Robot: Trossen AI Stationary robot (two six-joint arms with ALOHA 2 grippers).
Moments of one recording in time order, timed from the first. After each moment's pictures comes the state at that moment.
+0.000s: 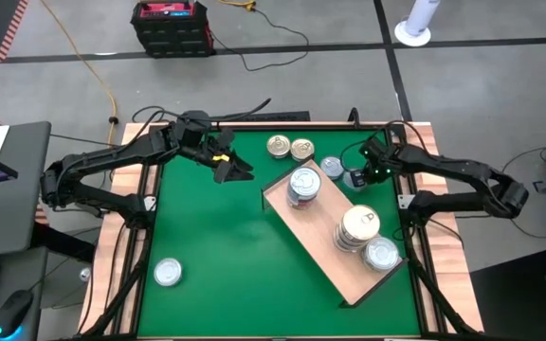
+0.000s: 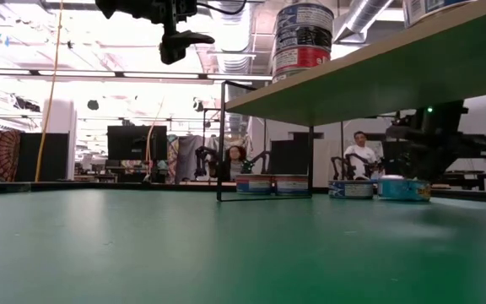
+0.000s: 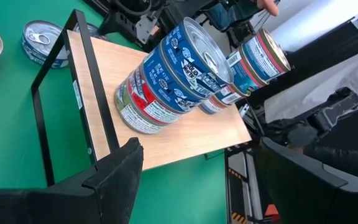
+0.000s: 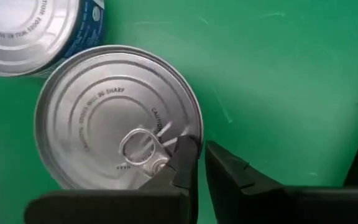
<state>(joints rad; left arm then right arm) 0.39 1.21 1.10 -0.25 0.57 -0.55 -0.72 1.12 0.53 -0.72 0.08 0.55</state>
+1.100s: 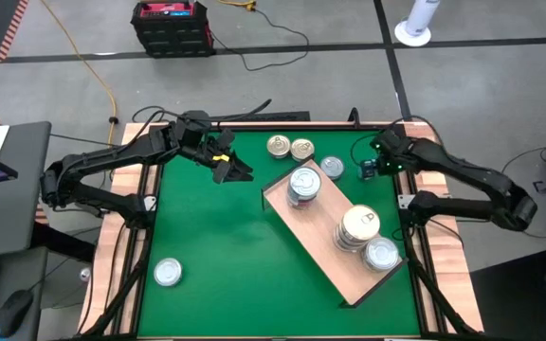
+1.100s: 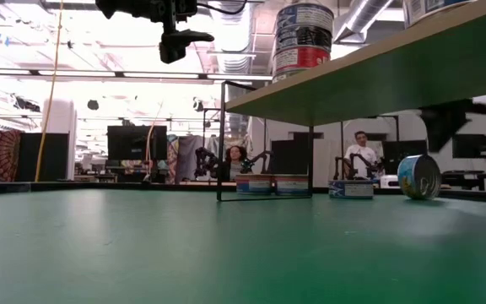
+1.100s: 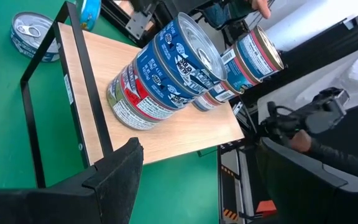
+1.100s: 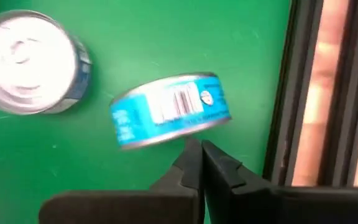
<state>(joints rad) 0.39 1.21 1.10 -0.25 0.60 -0.57 -0.72 0.94 0.70 -0.98 0.21 0.62</state>
